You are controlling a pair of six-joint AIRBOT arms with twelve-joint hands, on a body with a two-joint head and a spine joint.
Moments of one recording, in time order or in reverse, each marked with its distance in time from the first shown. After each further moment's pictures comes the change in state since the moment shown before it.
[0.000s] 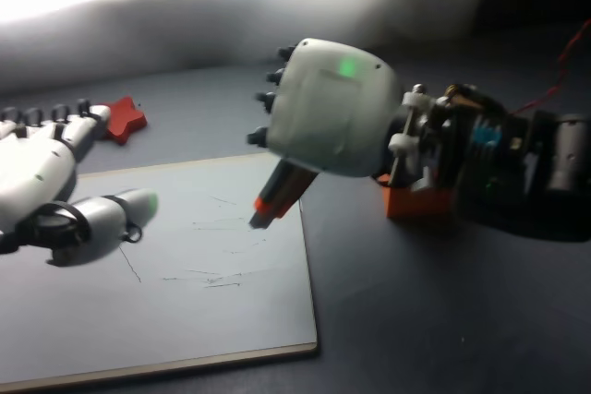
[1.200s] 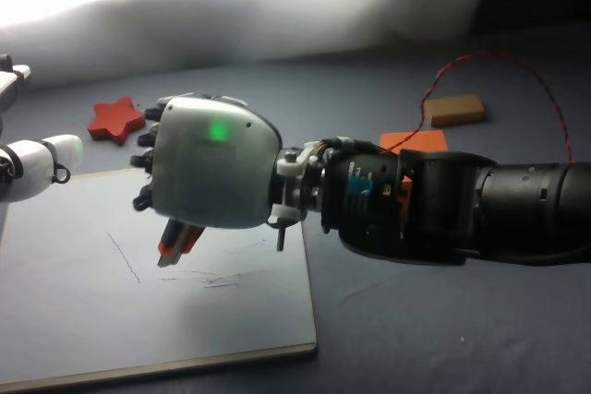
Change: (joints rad) left arm -0.021 0.014 0.171 -0.023 0.061 0.031; right arm 0.011 -0.263 0.185 -0.182 0.073 -0.089
